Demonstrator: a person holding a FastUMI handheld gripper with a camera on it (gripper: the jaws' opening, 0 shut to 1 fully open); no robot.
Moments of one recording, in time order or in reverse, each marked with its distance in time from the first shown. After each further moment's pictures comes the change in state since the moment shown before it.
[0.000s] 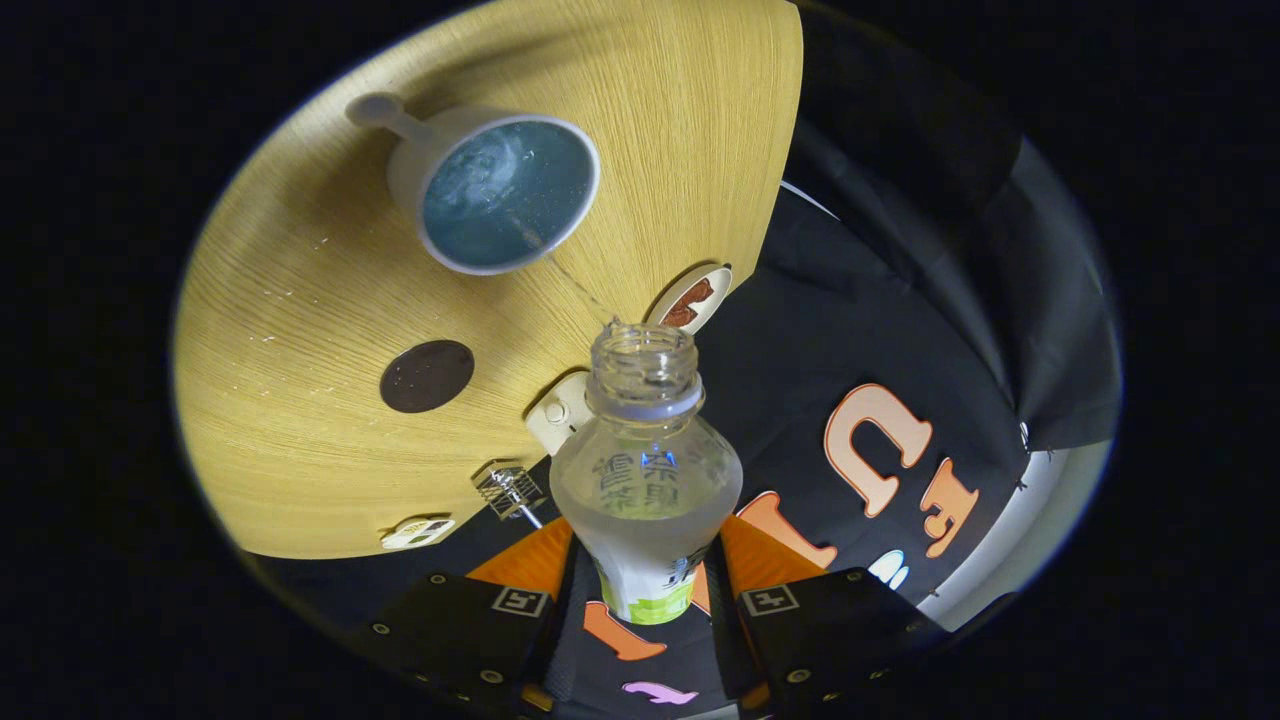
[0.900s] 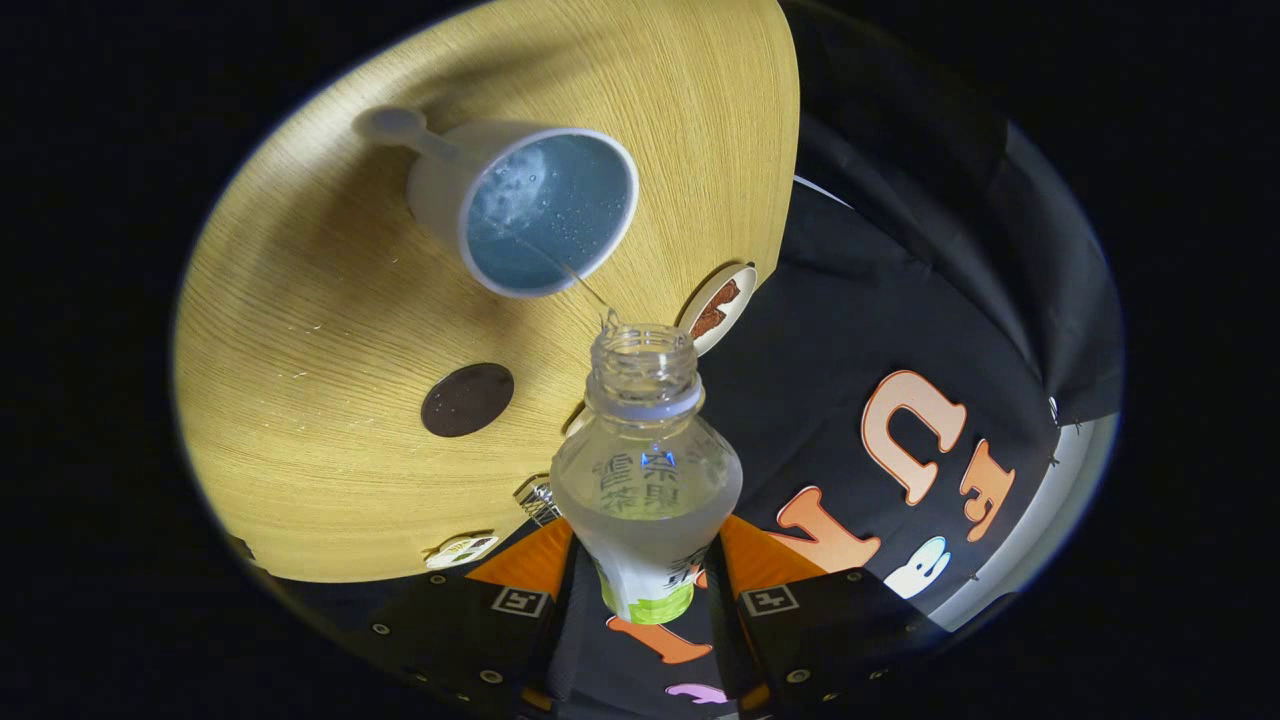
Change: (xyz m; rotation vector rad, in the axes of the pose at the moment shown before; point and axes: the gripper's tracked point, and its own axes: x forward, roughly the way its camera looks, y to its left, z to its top) arm -0.005 0.029 0.004 0.096 -0.004 0.081
